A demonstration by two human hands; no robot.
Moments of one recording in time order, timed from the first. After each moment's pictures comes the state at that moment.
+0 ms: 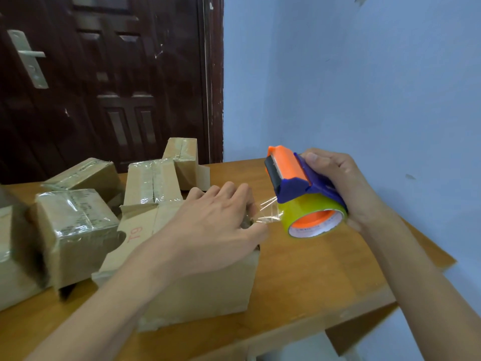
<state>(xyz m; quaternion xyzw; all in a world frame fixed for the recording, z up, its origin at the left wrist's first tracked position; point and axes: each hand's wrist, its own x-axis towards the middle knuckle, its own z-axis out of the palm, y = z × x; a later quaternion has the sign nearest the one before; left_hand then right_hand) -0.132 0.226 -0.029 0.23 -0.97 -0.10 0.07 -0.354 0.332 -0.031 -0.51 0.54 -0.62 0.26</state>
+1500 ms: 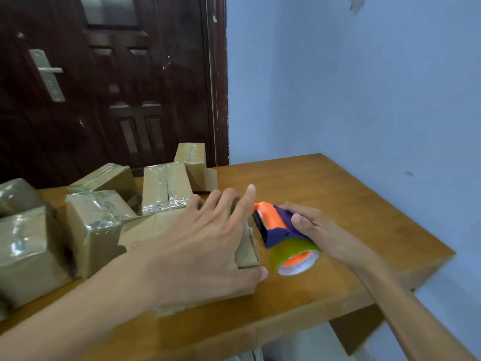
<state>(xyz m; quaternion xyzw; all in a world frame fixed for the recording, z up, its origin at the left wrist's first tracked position) -0.079 0.253 -0.026 0.15 -0.98 0.04 0.07 -0.322 0.361 -0.091 -0.57 0.62 -0.45 0.30</state>
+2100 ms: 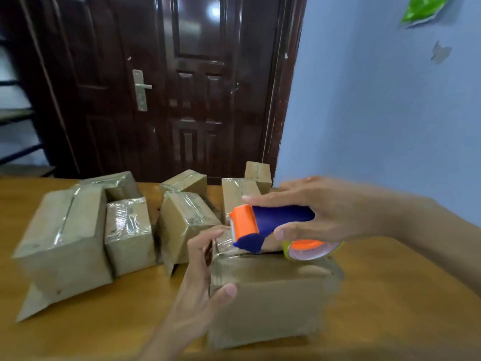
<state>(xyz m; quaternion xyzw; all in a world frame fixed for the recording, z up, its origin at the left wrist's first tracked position) 0.043 0.219 -0.125 0.14 -0.75 -0.43 0.49 -0.191 0.281 0.060 -0.83 0.56 -0.03 0.02</state>
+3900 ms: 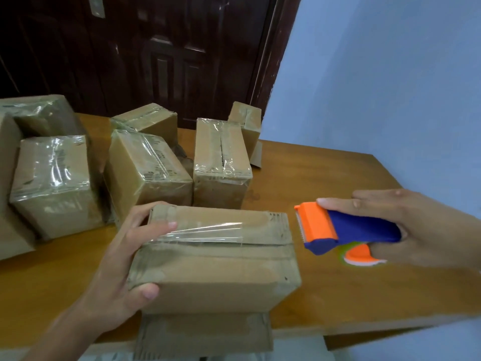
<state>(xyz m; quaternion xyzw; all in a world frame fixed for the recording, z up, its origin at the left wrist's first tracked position) 0.068 0.158 -0.189 0.16 -0.81 -0.34 0.45 -0.333 0.320 -0.021 -0.73 0.67 0.07 0.08</state>
